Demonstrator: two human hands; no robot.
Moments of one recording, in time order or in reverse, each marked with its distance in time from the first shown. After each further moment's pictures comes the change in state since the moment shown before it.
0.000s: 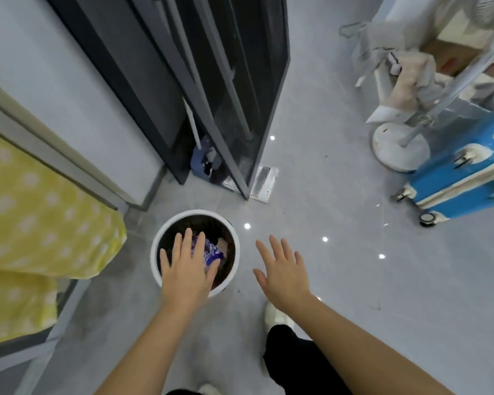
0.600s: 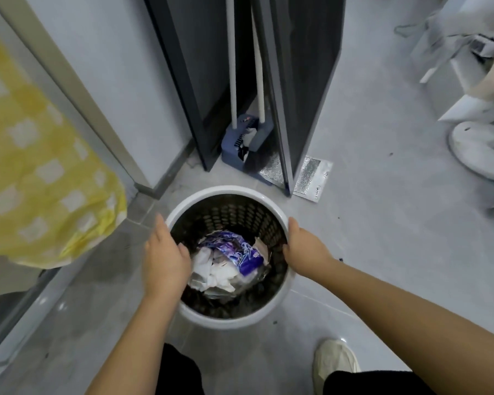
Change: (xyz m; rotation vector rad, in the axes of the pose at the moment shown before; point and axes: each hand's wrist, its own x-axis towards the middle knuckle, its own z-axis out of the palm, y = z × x) left_hand 0.093 -0.139 0.206 -0.399 0.214 -0.463; right_hand 0.202 -0.023 0.162 0.169 0.022 0.067
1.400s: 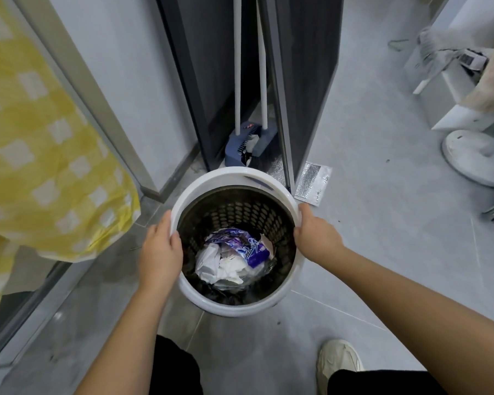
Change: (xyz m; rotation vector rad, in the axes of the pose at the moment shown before) left_hand 0.007 -0.019 -0.025 -0.179 0.036 0.151; right_hand -0.008 -0.008 -0.023 0.047 0.202 0.028
